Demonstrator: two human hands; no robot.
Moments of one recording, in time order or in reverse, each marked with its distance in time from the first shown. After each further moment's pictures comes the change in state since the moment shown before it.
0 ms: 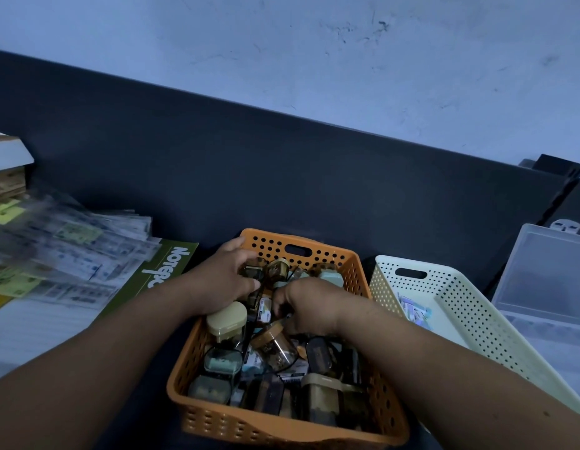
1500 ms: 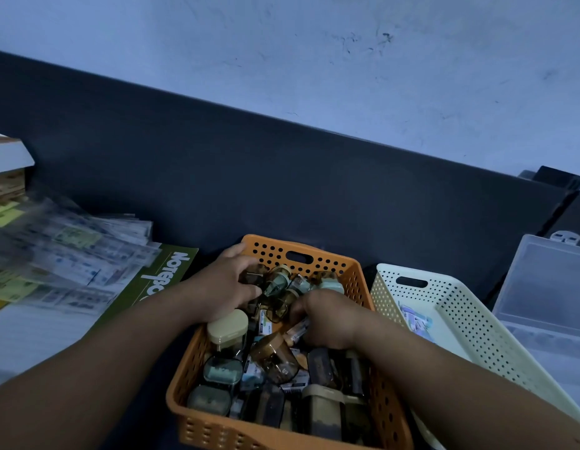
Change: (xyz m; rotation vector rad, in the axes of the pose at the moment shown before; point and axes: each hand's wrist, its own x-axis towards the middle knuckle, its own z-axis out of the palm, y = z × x) left_hand -0.001 0.003 -0.002 0.013 -0.013 0.000; right_hand -0.010 0.013 0.003 0.027 -0.014 0.132
